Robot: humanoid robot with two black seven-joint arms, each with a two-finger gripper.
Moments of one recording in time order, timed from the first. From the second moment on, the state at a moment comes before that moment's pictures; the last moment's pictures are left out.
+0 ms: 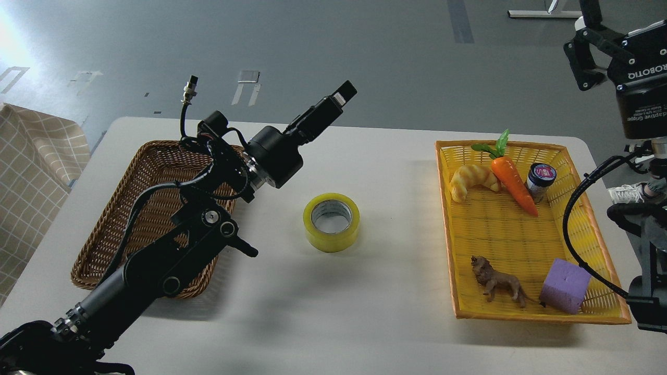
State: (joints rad) left arm -0.47 0.13 -0.98 -1.29 1.74 -0.01 -0.26; right arm 0.34 -0.17 1.66 1.57 -0.76 0.49 0.19
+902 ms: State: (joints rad) left arm -0.38 0.14 -0.86 -1.22 2.17 0.14 0.26; right arm 0.37 -0.16 1.65 1.56 -0.76 0.49 0.19
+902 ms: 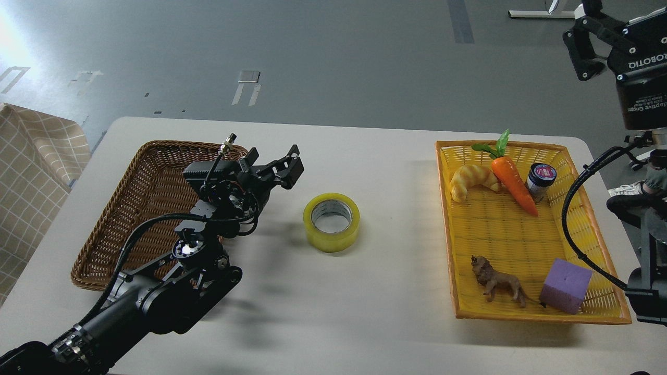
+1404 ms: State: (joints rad) left arm -0.38 0.14 -0.78 -1.21 2.18 0.13 0.26; right arm 0.36 -0.18 1.65 1.56 -0.77 0.49 0.19
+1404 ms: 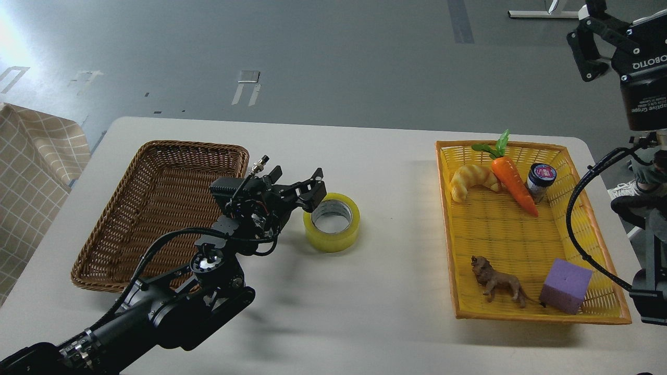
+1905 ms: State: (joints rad) left arm -0.38 0.14 -0.71 -1.16 2.18 0.13 0.25; right arm 0.35 -0.18 1.65 1.56 -0.77 0.49 0.17
